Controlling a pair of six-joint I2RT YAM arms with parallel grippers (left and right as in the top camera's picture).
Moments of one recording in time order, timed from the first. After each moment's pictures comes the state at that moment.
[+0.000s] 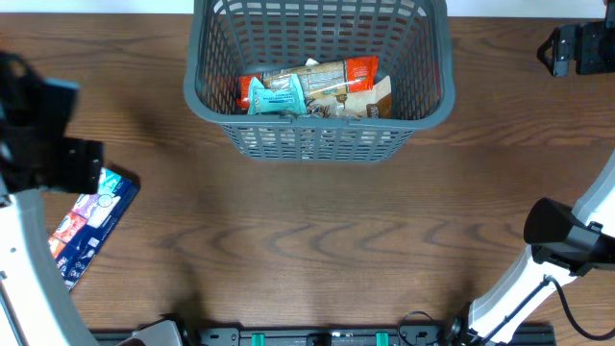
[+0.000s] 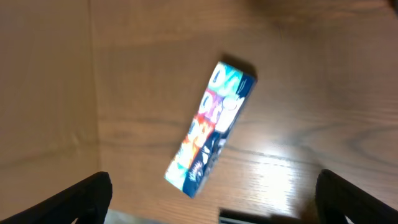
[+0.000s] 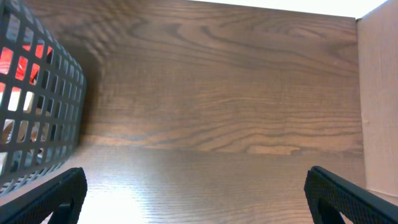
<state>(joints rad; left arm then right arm) 0.35 1.40 1.85 -1.57 -0.16 0.46 -0.37 2.07 2.72 -1.63 -0.16 -0.37</state>
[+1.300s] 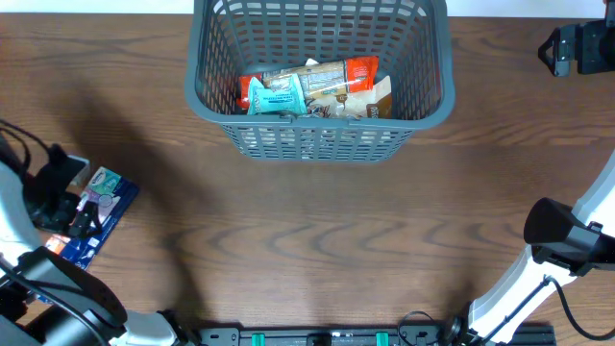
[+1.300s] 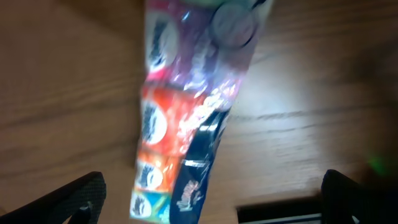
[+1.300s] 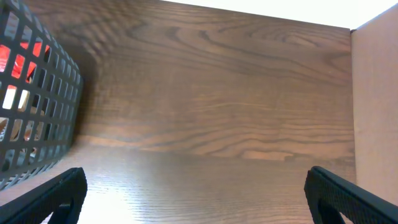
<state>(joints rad) 0.70 1.66 1.33 -1.23 -0.06 0.97 -0.37 2.07 2.72 -1.61 -0.16 -0.41</state>
